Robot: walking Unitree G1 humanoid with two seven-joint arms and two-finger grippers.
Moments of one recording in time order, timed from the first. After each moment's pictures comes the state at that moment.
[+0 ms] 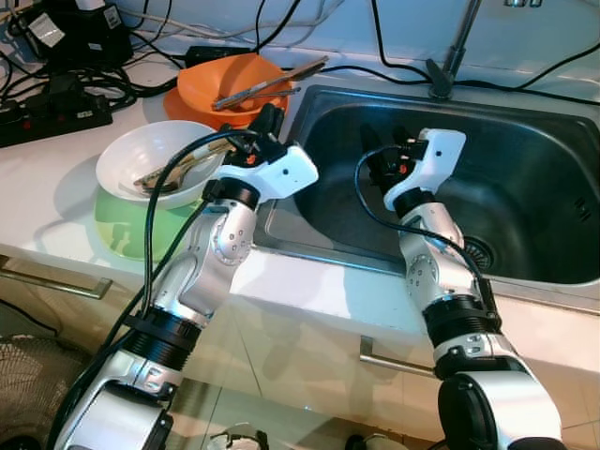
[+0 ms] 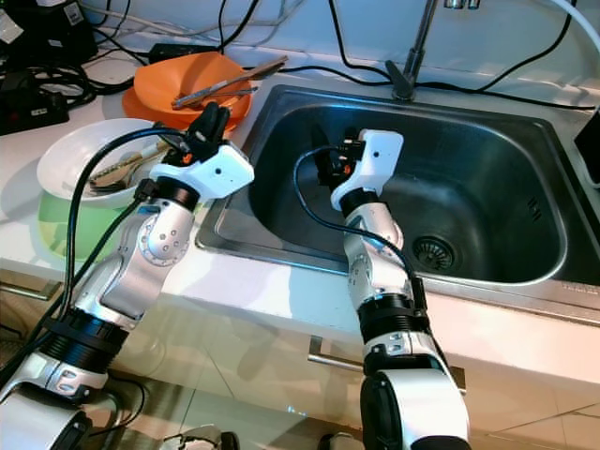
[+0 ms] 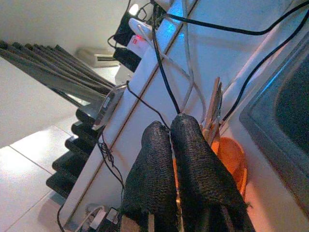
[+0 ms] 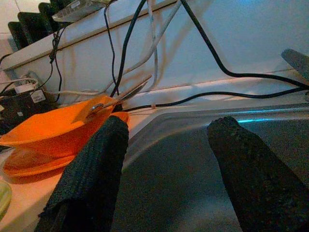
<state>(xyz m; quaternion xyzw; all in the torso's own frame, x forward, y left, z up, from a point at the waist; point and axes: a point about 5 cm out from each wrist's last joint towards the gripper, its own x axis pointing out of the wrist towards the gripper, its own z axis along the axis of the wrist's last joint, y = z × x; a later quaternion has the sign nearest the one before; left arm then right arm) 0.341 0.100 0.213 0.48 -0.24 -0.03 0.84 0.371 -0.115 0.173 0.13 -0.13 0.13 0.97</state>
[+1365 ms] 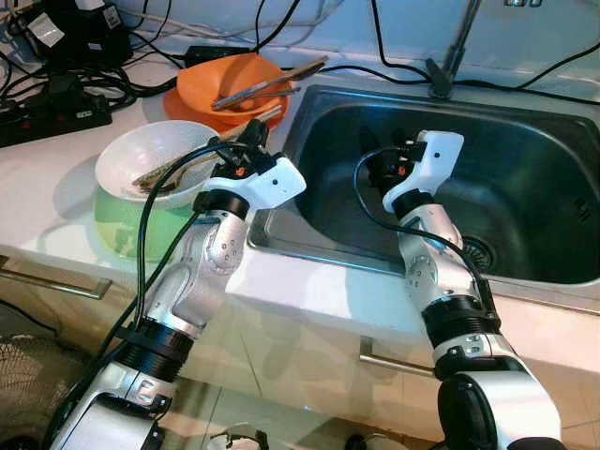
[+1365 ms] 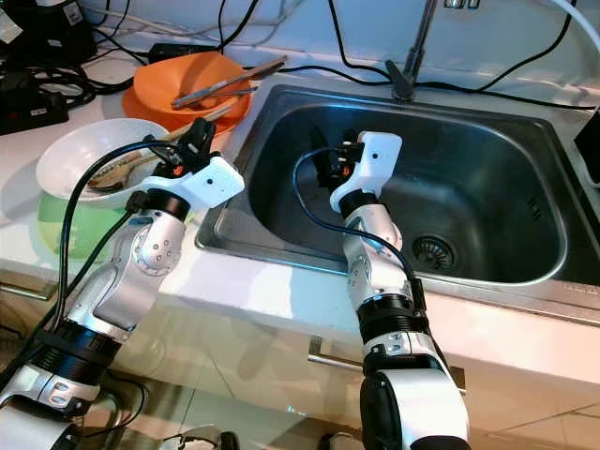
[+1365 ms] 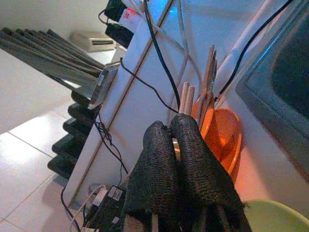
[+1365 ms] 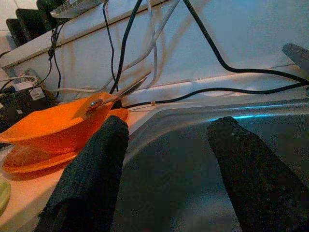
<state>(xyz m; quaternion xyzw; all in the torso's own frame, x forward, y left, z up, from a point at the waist) 0.338 0.112 0.198 0.50 -0.20 -0.02 0.84 0.371 -0.115 0.171 0.13 -0.13 0.13 0.97</state>
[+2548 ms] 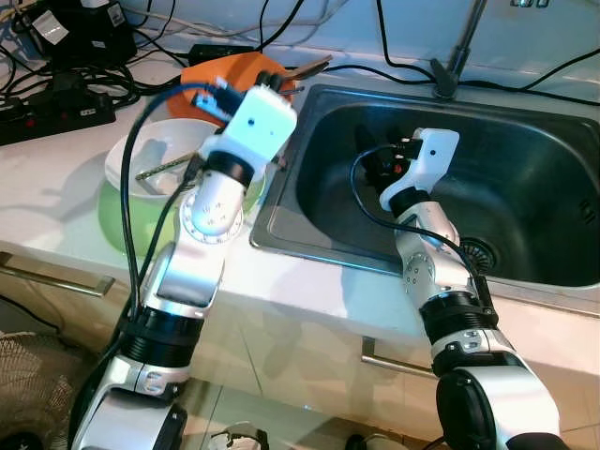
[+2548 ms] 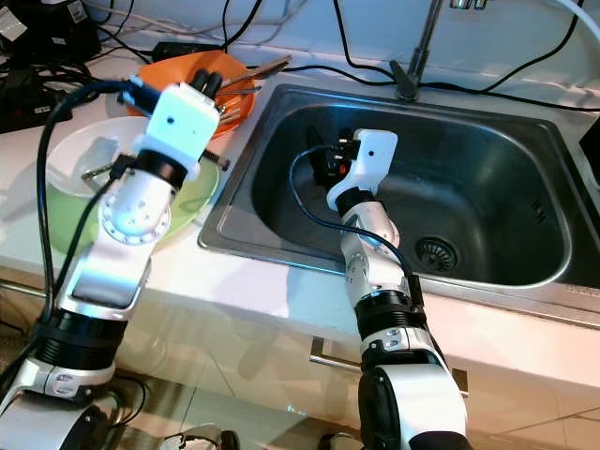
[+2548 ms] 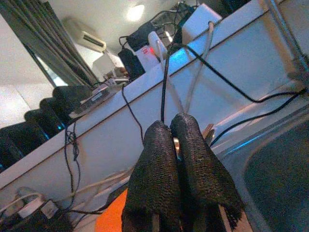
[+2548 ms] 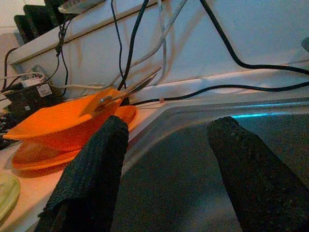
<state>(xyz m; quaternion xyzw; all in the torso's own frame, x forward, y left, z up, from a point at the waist) 0.330 0.101 0.258 0.27 -0.25 -0.10 0.93 0.373 -0.110 0.172 0.14 -0.12 0.14 0.97</state>
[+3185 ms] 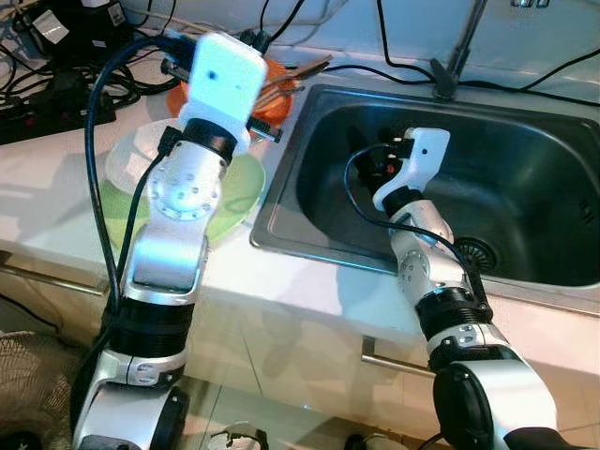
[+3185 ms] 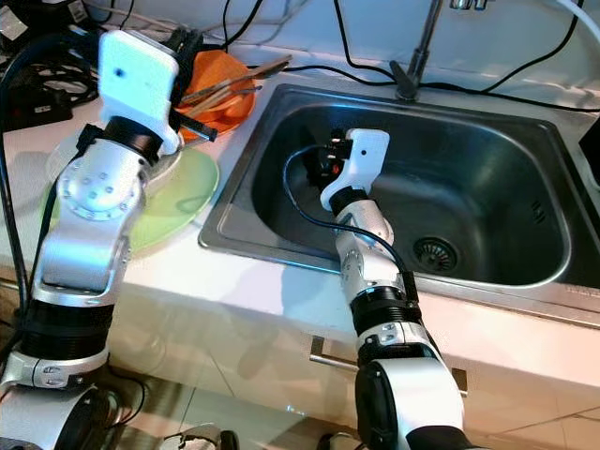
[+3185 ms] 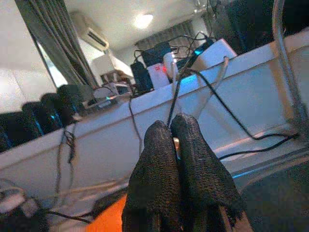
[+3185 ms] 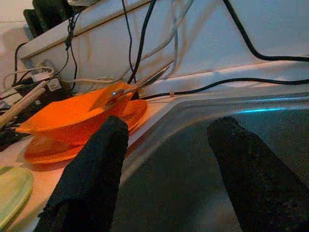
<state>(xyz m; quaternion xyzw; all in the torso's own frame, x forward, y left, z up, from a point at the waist) 0.325 0.113 0.290 0.16 -0.26 -0.11 0.95 0.377 -0.101 0.171 0.14 -0.11 0.16 0.97</state>
